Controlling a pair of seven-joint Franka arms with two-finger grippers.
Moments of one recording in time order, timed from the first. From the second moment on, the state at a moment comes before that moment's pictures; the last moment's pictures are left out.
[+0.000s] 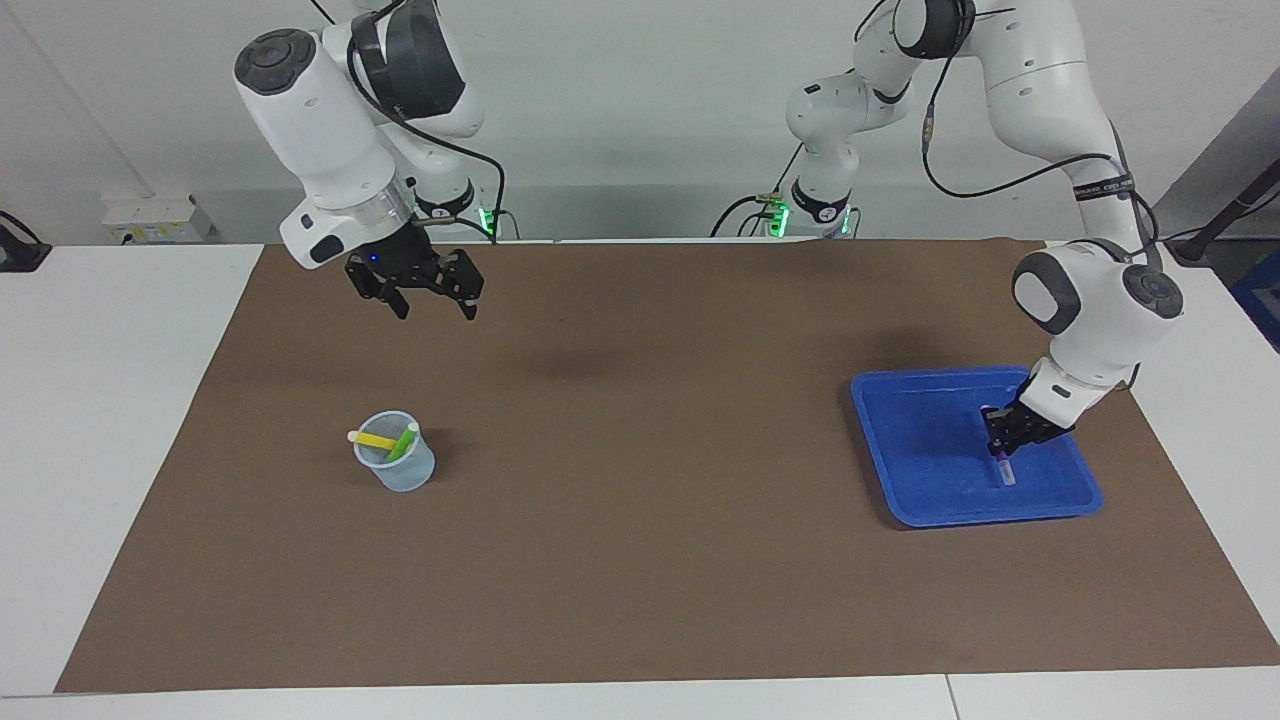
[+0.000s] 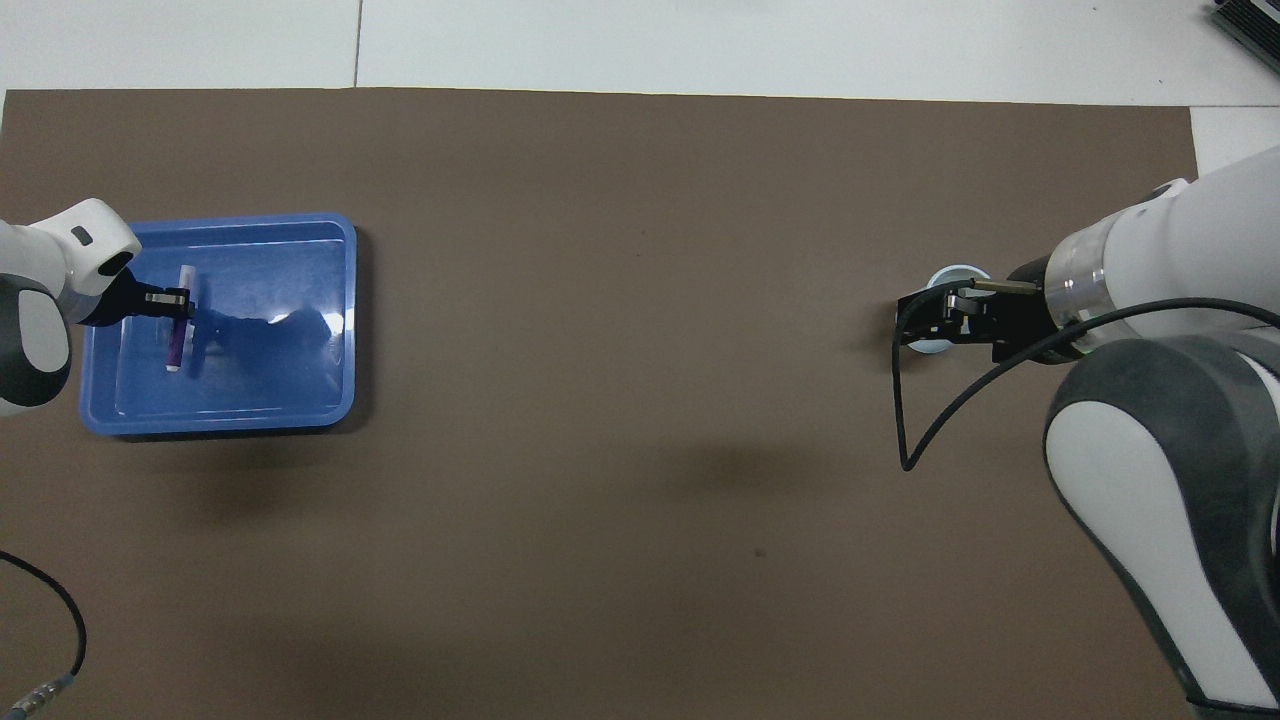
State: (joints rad) left arm 0.22 0.38 -0.09 -1.82 -0.07 2.27 0.29; right arm -0.29 -0.01 0.46 -1.78 0.15 1.79 0.30
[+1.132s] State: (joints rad) left arm 0.02 0.25 -0.10 -1.75 -0.41 1.87 -0.66; right arm -0.11 0.01 0.47 -1.90 0.38 2.21 0.73
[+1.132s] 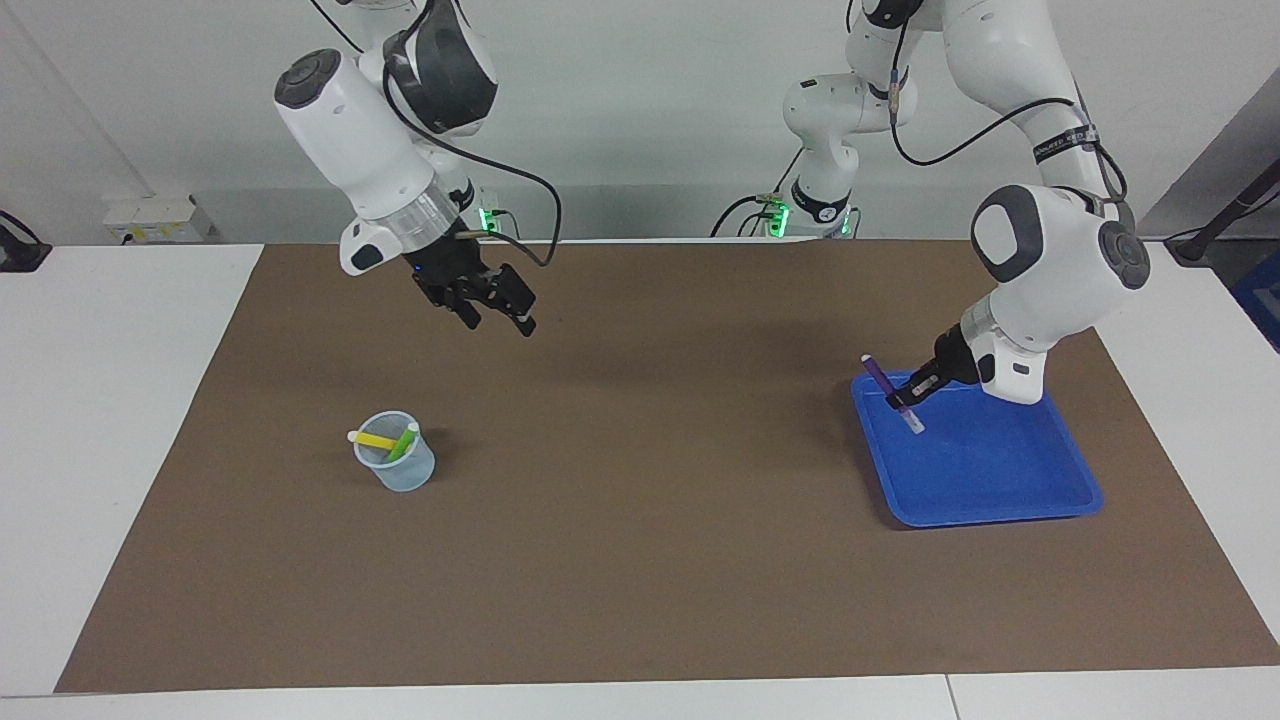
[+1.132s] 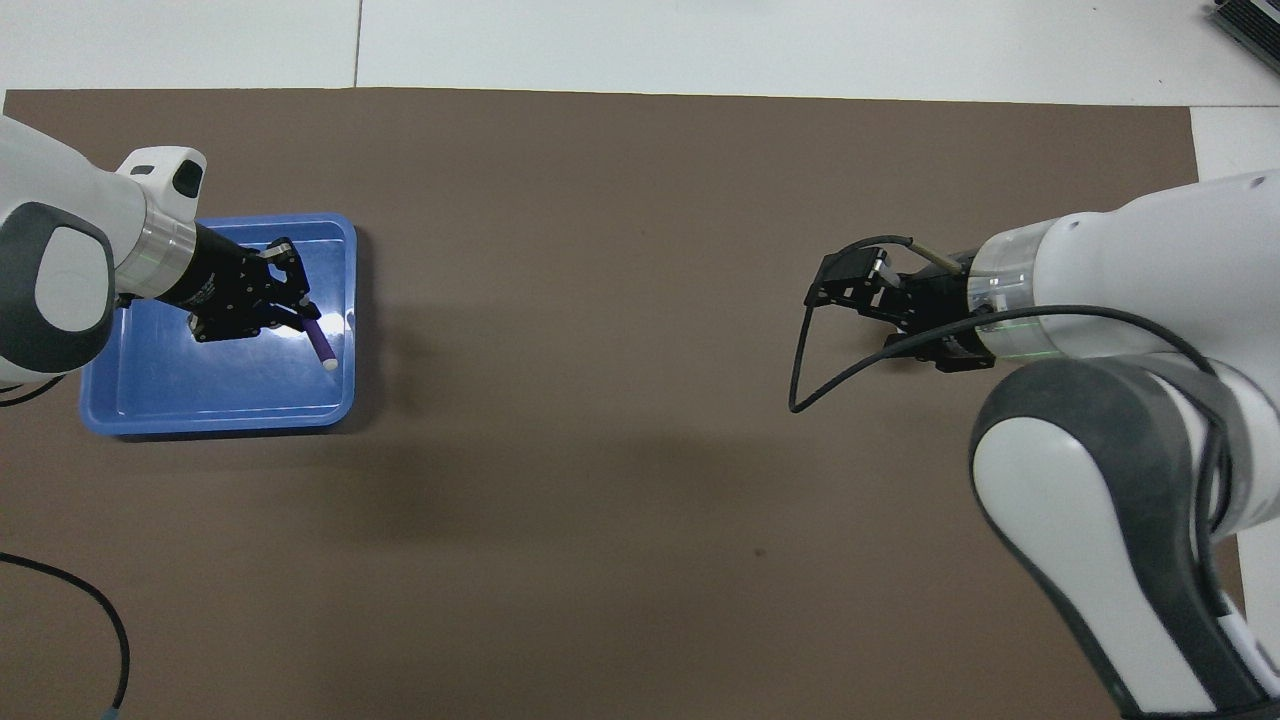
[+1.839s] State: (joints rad) left arm -0.16 0.24 -0.10 -1.79 -0.69 1.98 -1.08; right arm 0.14 0.17 0.47 -1.92 0.38 2.59 0.87
